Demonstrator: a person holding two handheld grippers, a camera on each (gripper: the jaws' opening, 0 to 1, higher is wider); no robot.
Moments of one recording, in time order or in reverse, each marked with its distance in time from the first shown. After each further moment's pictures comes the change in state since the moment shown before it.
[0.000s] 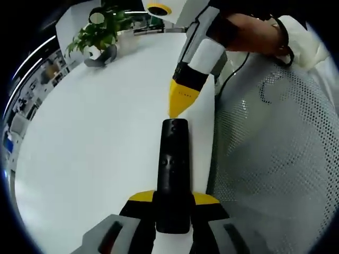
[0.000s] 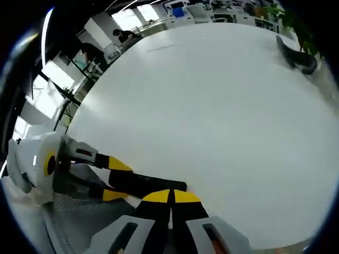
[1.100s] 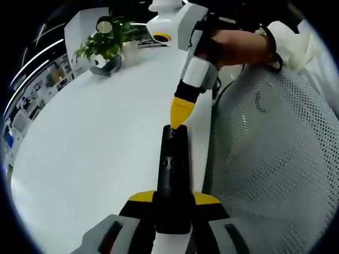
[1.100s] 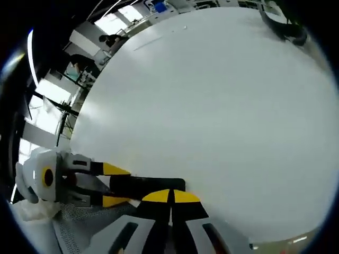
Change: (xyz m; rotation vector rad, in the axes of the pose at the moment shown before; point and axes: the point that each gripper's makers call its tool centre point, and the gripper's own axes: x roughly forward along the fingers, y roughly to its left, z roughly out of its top) left arm -0.002 -0.006 -0.001 -0.003 -0.147 0.001; right arm 0.005 -0.004 -0.006 0.149 0.015 0.051
